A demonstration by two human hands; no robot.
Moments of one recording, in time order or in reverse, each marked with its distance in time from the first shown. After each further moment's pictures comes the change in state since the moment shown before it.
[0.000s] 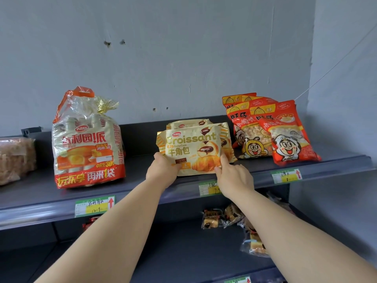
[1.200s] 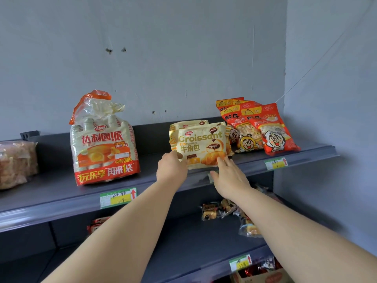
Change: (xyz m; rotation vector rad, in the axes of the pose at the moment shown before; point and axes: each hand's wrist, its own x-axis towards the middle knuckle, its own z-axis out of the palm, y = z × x) left_hand -0.049 -0.016 -0.042 -0.012 -0.009 0.257; right_hand -0.070 -0.059 -0.025 0.064 -0.131 0.065
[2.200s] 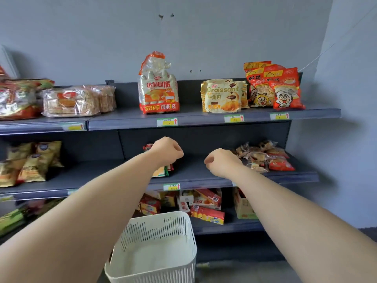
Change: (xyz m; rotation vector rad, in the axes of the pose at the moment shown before) left_hand -0.280 -0.016 -0.139 0.182 -0.251 -0.162; right_hand -0.260 -0.048 -0.042 0.096 -0.354 -0.131
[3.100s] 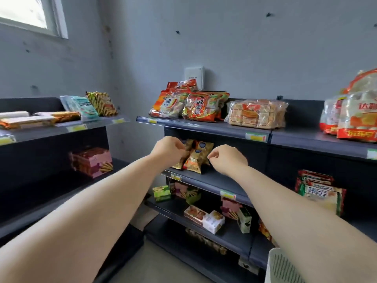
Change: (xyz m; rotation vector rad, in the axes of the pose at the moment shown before) left_hand -0.210 -0.393 -0.345 0.023 0.545 -0.391; right_hand -0.051 -0.537 0.185 0.140 -0.076 -0.578
